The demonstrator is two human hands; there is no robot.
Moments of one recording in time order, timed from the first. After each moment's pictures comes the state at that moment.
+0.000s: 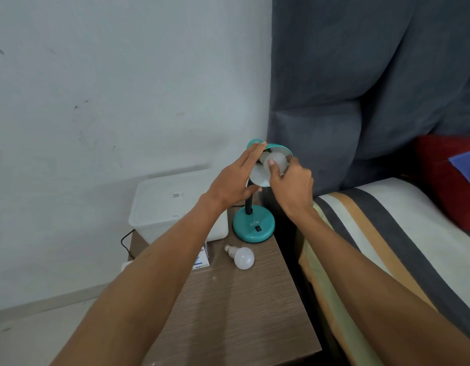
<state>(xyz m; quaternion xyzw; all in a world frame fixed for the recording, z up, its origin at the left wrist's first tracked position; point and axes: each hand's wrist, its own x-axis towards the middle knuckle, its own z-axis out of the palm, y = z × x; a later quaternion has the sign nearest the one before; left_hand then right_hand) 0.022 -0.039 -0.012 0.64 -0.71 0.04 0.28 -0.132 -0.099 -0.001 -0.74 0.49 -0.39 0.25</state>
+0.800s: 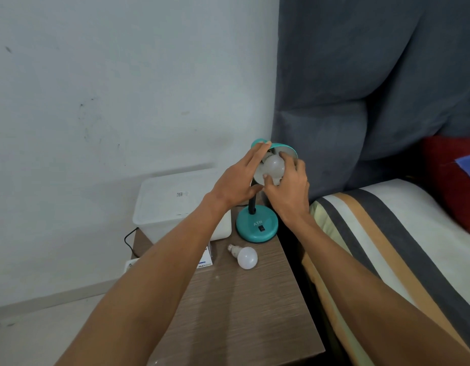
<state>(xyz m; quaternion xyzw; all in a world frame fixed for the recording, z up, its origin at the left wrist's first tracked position) 0.025 -0.041 -0.016 0.65 -0.71 0.03 0.29 -0.122 -0.088 -0.017 -0.77 0.42 -0.42 0.24</state>
